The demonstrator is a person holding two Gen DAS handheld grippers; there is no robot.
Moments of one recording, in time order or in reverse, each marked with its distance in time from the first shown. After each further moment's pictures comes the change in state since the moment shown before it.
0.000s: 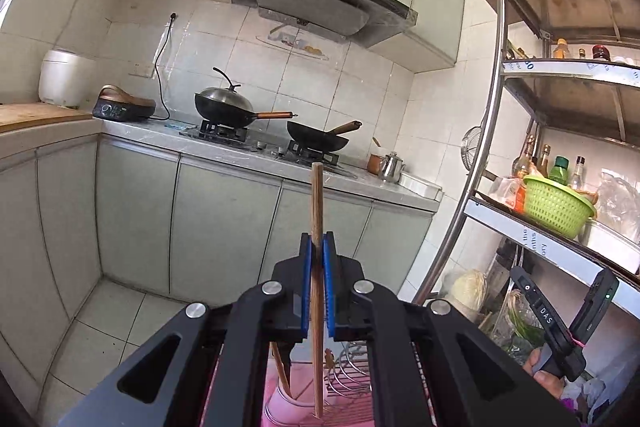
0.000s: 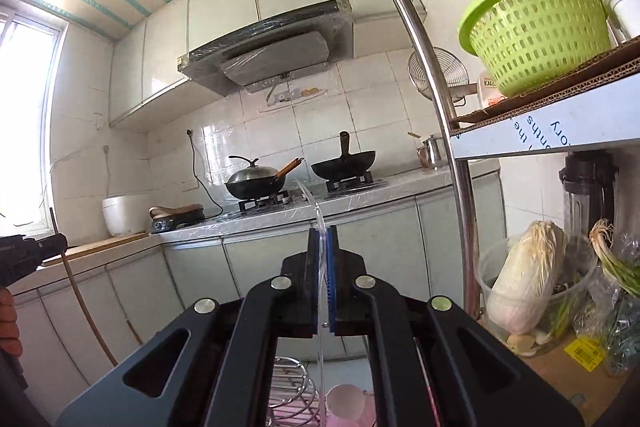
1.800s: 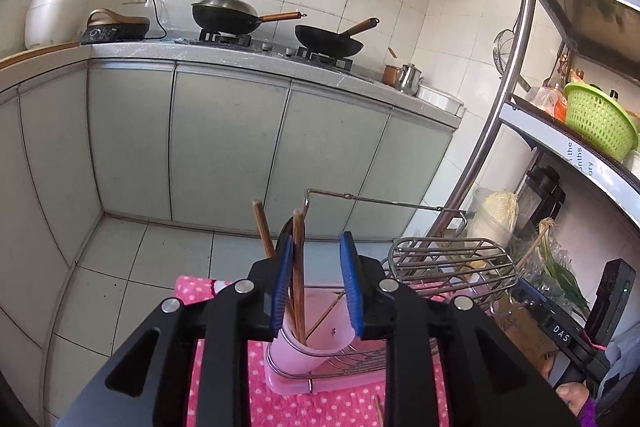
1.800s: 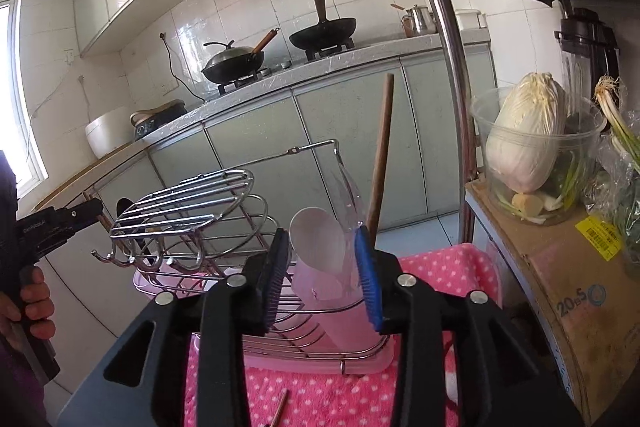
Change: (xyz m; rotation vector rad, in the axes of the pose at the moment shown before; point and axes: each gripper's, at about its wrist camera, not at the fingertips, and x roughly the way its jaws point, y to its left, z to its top) left arm 0.077 0.010 -0.088 0.012 0.289 0.028; right arm 0.000 -0.017 -0.100 0.063 0.429 -0.027
